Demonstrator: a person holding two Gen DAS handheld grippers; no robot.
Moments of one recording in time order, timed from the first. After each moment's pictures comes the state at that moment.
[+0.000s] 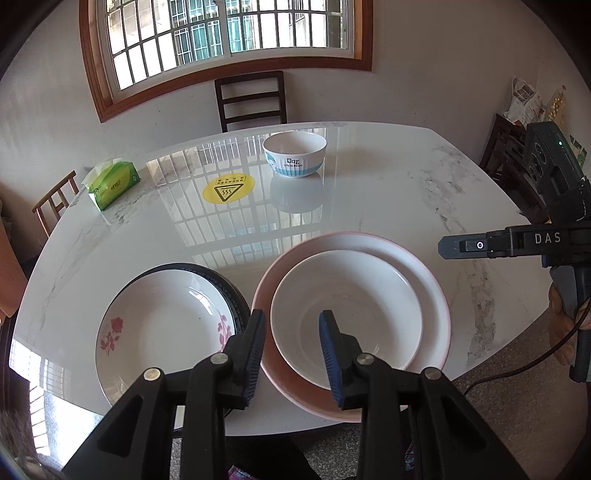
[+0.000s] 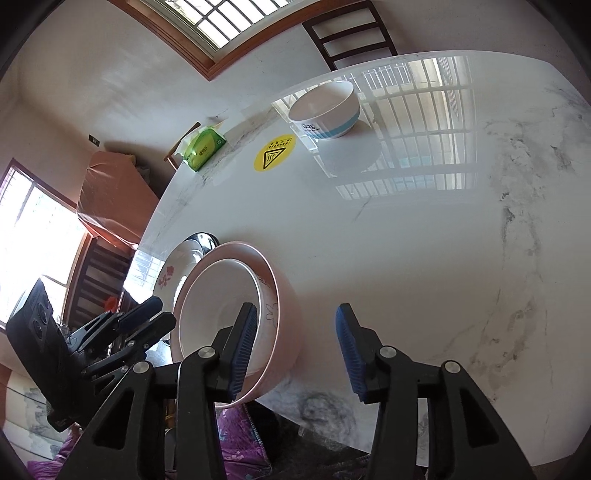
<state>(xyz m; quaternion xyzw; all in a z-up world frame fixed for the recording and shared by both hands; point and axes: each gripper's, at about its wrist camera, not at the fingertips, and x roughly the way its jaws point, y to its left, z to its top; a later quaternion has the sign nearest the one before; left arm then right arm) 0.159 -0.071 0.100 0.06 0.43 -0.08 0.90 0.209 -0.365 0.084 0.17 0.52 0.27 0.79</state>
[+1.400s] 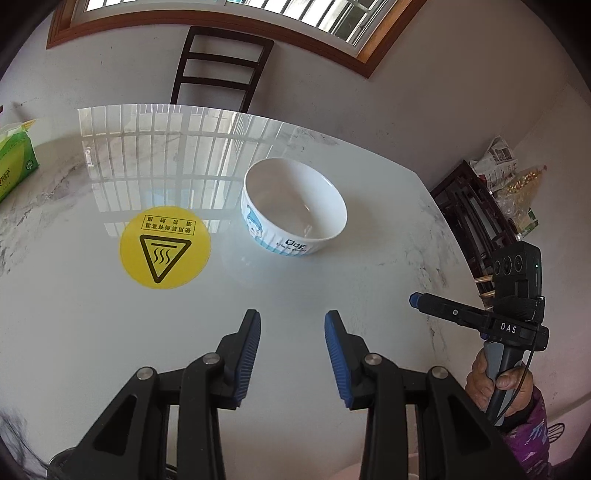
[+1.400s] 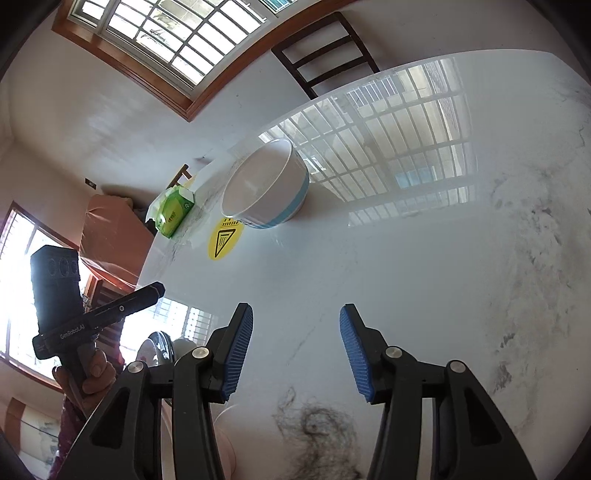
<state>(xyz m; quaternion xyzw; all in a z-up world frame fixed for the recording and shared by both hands) 0.403 -0.017 0.073 -0.12 0.49 -0.22 0.84 0.362 -0.395 0.047 0.23 0.49 0.27 0.79</state>
